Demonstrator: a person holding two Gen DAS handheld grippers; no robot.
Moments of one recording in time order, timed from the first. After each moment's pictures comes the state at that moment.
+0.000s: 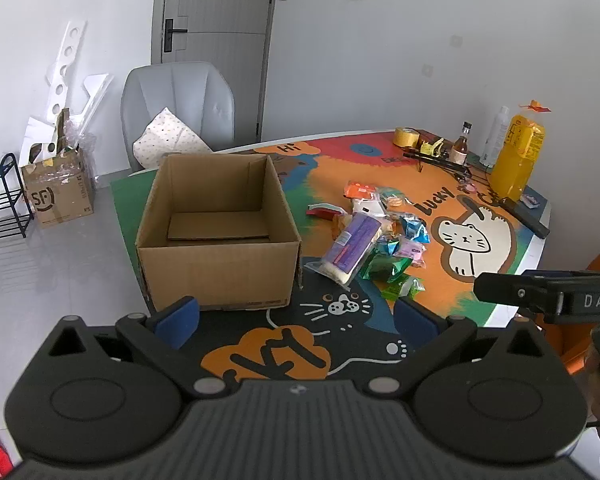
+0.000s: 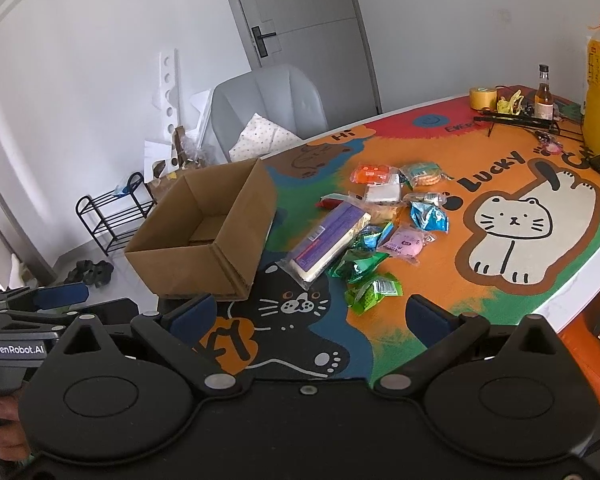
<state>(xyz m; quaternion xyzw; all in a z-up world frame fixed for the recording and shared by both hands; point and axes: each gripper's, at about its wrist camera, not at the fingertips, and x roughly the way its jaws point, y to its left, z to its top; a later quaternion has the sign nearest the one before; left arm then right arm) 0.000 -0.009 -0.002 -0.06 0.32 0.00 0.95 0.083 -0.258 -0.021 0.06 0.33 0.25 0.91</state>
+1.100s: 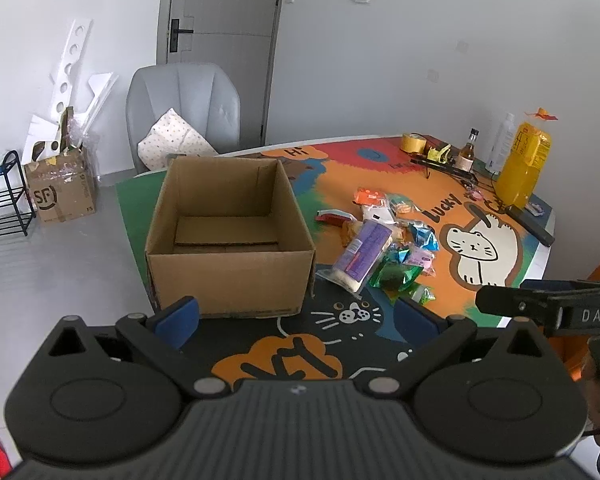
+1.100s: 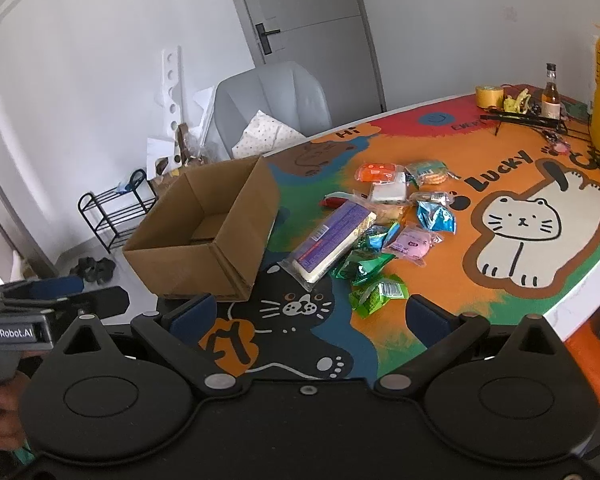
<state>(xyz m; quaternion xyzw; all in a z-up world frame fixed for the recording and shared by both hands) 0.005 0.003 -0.004 -0.06 0.31 0.01 0.95 0.093 -0.251 -0.029 0.06 0.33 0.26 0.90</state>
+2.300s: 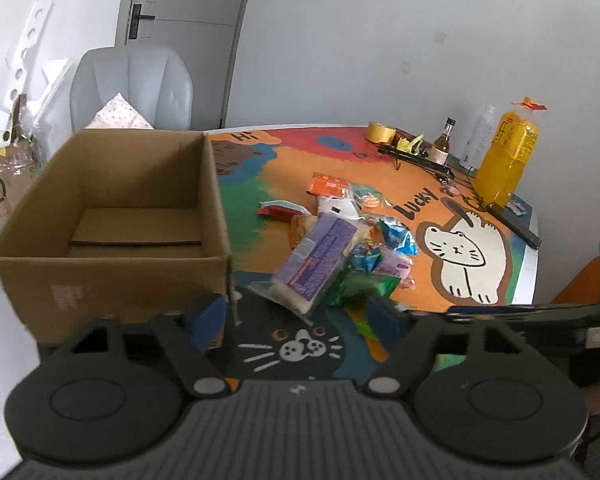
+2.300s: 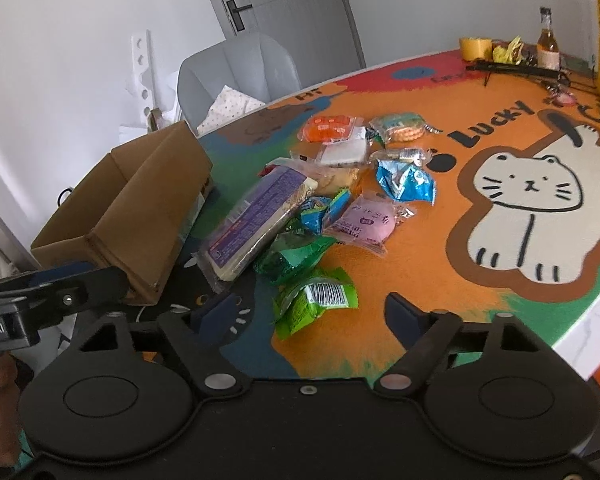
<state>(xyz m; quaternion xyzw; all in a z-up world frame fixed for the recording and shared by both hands) 0.090 -0.031 -0.064 -0.09 0.31 -0.05 0.95 0.178 -0.263 -0.112 0.08 0.37 0.25 0.89</state>
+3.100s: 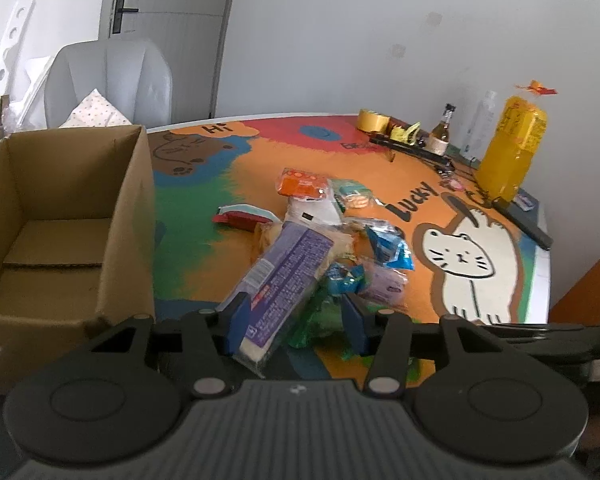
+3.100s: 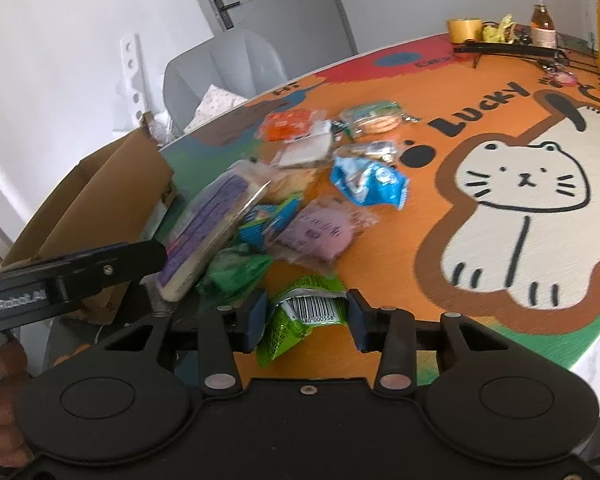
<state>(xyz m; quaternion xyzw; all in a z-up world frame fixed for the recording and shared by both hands) 0.158 -0.070 -0.087 -0.08 0.32 -0.05 0.94 0.222 -0.289 -0.136 0.10 0.38 0.24 0.89</state>
